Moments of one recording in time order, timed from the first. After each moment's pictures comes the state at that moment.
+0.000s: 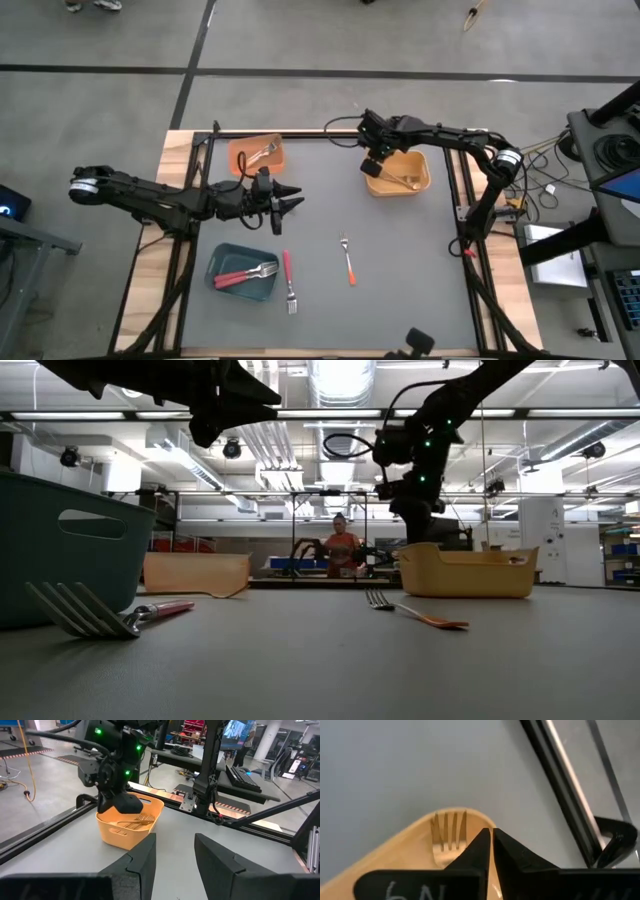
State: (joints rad) left arm -0.06 1.12 0.59 0.40 -0.33 -0.24; right arm -0.60 1.75 1.30 -0.75 0.16 -0.14
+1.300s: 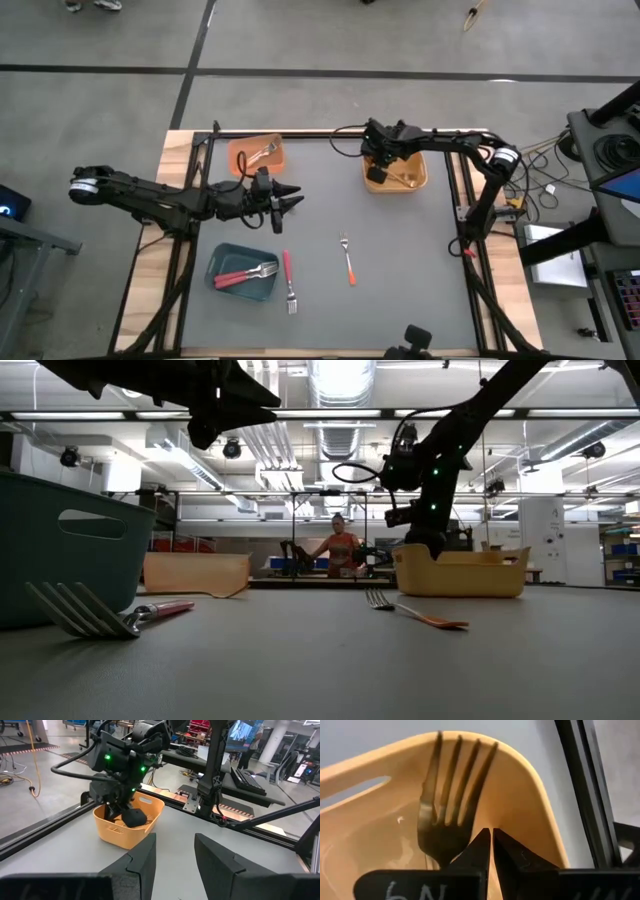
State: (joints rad) left arm -0.06 1.12 0.59 0.40 -0.36 -0.27; right arm -0.64 1.78 1.13 -0.56 0.18 -0.29
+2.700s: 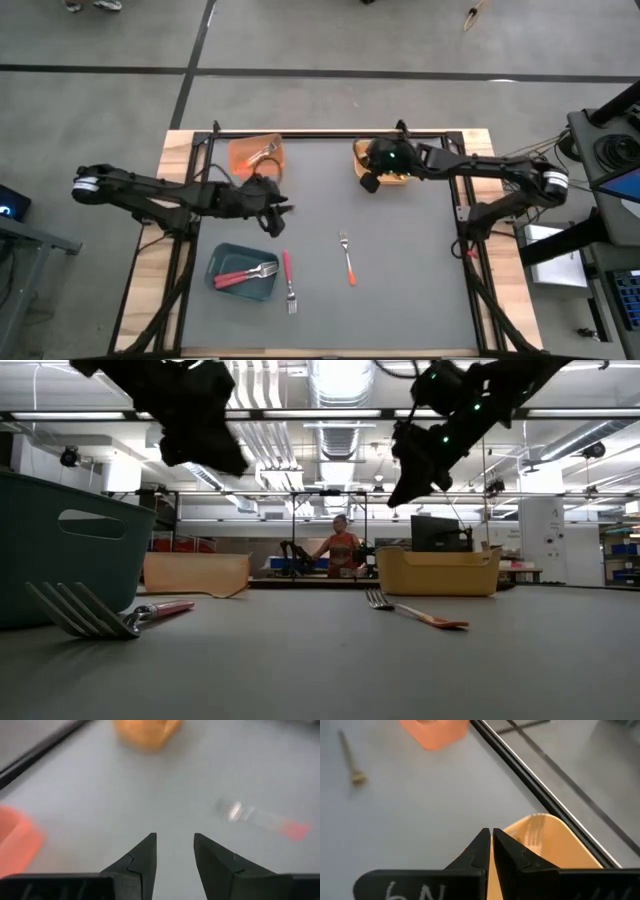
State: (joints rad) left arm -0.06 1.17 0.78 -0.33 -0.36 -0.45; right arm -0.40 1.36 0.88 -0.18 0.15 0.01
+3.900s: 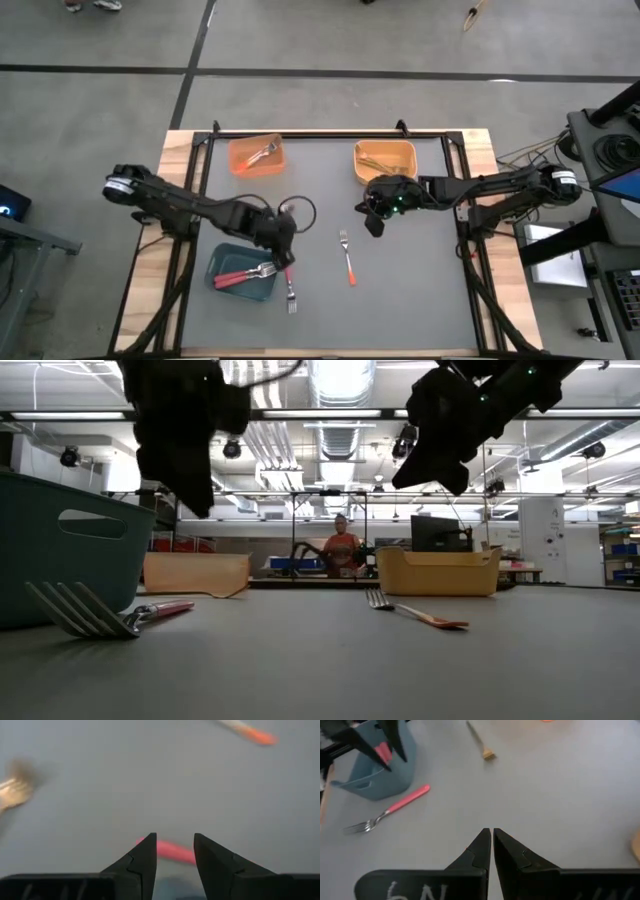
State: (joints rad) left arm -0.23 1.50 1.02 -0.64 -0.11 -0.74; right arm -0.05 1.27 0.77 -0.12 0.02 0.39
